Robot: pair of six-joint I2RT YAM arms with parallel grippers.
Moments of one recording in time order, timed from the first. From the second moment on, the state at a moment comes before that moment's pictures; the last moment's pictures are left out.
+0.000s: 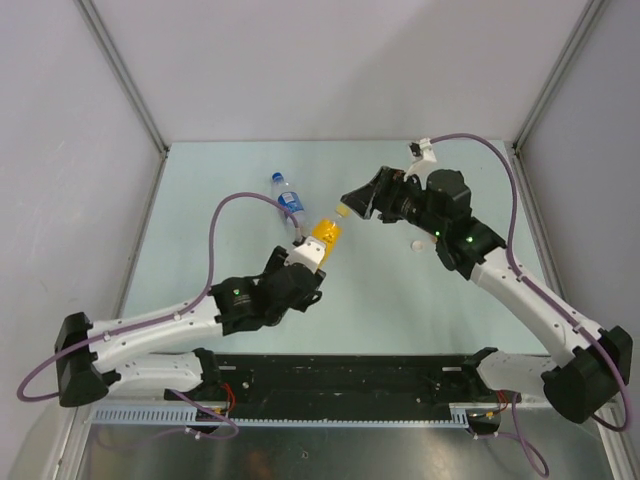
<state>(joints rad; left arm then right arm) -1.13 1.07 0.85 -0.59 -0.62 -0.29 0.57 1.18 1.10 -0.05 -0.23 0.68</state>
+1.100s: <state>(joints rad) -1.26 1.19 0.96 -0.68 -0.87 -0.33 0.54 1.26 1.10 -0.03 -0.34 0.79</state>
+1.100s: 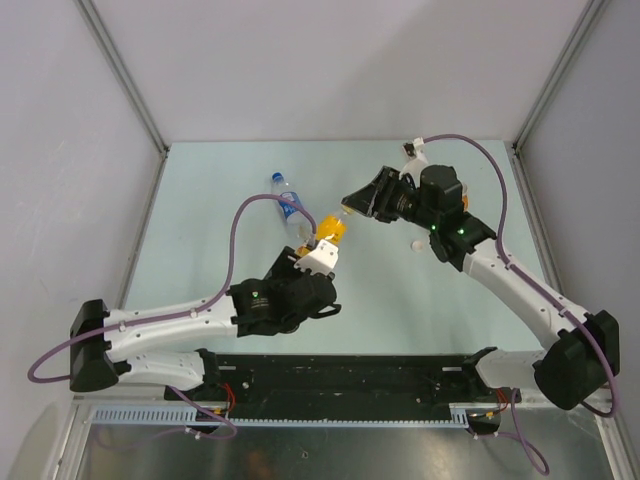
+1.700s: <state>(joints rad) -1.26 1.20 0.97 -0.68 -0.91 -0.35 0.52 1.28 1.09 0.03 -0.37 0.80</state>
